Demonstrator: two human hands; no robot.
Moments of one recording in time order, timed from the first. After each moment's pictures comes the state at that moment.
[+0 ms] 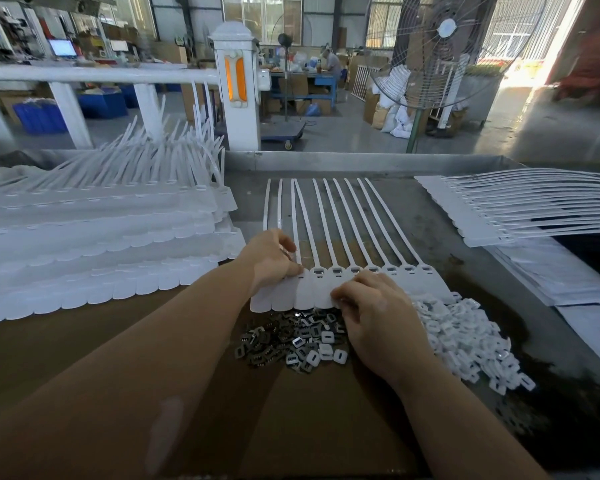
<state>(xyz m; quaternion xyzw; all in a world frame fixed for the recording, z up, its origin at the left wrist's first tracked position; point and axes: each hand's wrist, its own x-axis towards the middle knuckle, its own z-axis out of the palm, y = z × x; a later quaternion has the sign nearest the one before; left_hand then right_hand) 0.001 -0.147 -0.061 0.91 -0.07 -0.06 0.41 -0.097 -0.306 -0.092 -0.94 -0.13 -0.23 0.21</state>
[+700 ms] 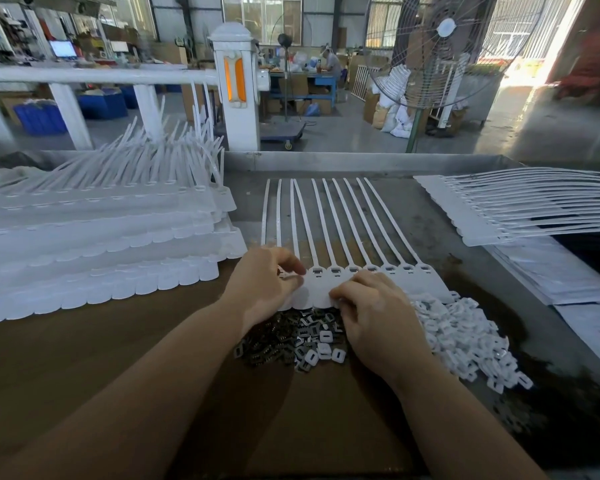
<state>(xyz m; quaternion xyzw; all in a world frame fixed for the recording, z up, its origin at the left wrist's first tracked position) -0.038 -0.142 -0.071 0.92 -0.16 0.07 0.34 -0.096 -0.306 -0.092 -0.95 -0.12 -0.21 0.21</state>
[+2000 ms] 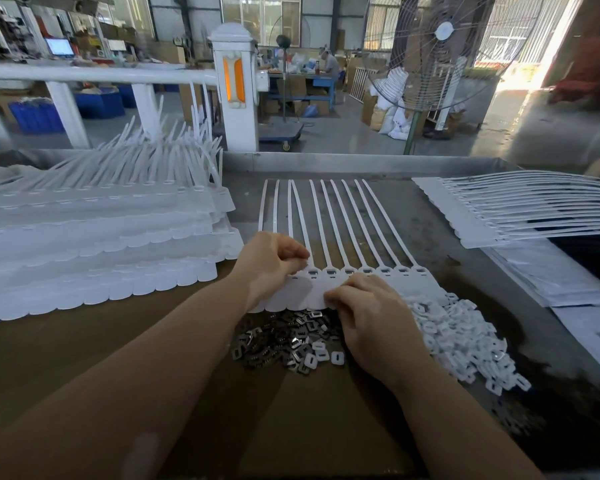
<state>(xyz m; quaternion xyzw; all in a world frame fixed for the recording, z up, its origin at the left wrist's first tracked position) -0.015 -0.149 -0.067 0.86 -0.12 0.01 0.50 -0.099 -0.305 -0.089 -0.94 -0.15 -0.22 0.21</state>
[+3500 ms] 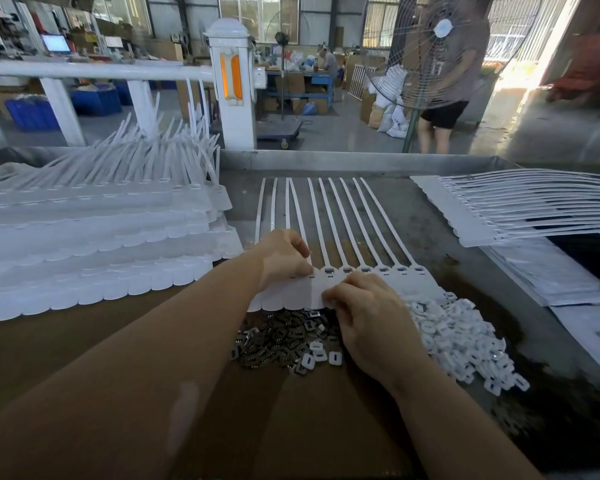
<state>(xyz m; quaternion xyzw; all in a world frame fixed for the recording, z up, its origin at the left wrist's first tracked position) 0.001 -0.166 -0.057 0.89 -0.08 -0.11 0.43 -0.100 -0.306 -0.091 -0.94 -0.14 -0.23 0.21</state>
